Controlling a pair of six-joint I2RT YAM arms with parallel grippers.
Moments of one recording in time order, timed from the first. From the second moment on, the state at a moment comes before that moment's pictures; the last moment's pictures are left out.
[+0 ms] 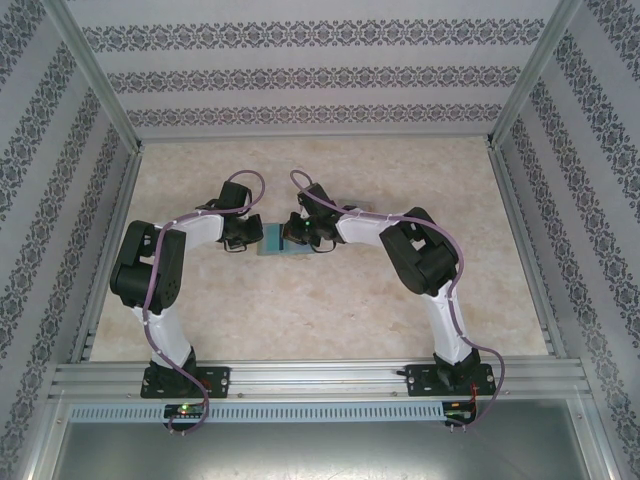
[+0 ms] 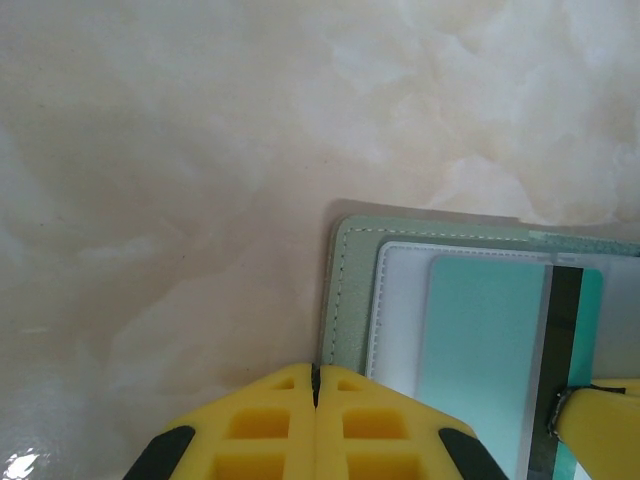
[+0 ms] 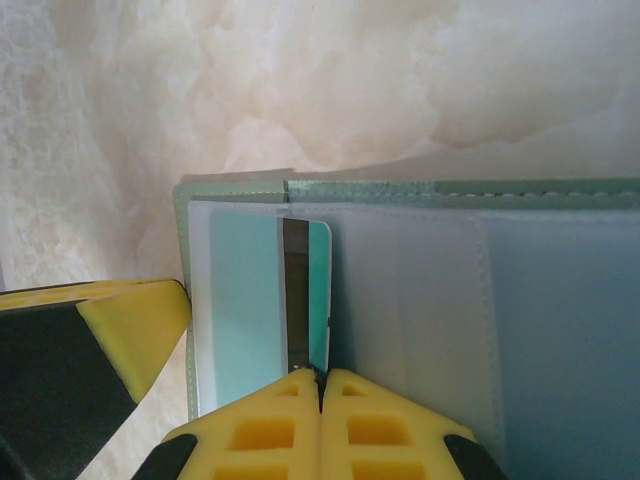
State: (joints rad) left arm -0.21 1.84 1.06 -0.33 0.17 -0.51; right arm 0.67 2.19 1.43 -0.10 -0.37 0.91
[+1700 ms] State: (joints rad) left arm -0.20 1.84 1.06 -0.33 0.19 -0.51; right arm 0.68 2.19 1.50 -0.22 -0.32 0.84
